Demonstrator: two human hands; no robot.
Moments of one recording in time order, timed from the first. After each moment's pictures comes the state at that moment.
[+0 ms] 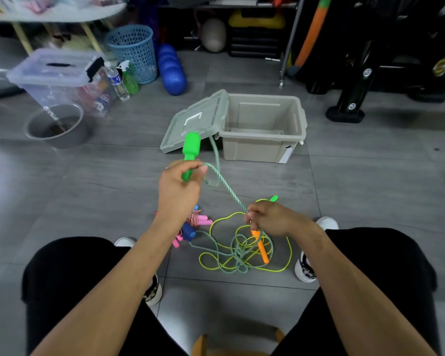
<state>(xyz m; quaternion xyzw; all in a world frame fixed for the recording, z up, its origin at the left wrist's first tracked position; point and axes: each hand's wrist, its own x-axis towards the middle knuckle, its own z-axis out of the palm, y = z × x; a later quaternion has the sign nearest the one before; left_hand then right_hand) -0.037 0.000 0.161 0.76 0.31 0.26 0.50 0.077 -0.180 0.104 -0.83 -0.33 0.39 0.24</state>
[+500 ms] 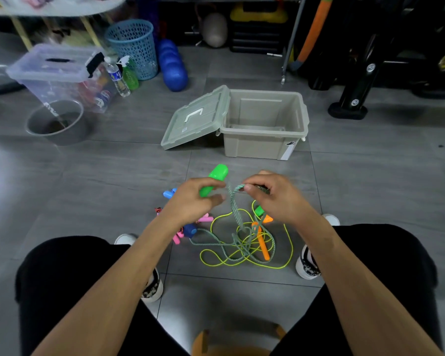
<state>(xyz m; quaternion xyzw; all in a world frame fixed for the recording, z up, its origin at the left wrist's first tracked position) -0.042 0.001 0.145 0.85 0.25 -0.02 0.47 0.072 -0.170 0.145 -0.80 -0.41 0.15 0.41</state>
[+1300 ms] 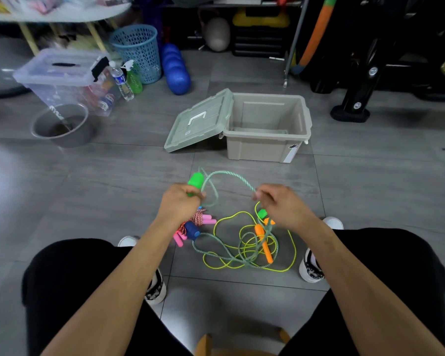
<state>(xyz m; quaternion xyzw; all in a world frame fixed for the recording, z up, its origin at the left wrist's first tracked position) -0.047 0.022 0.134 0.79 0.42 -0.01 0.44 0.074 -0.175 0.125 -0.87 -0.34 0.19 0.31</state>
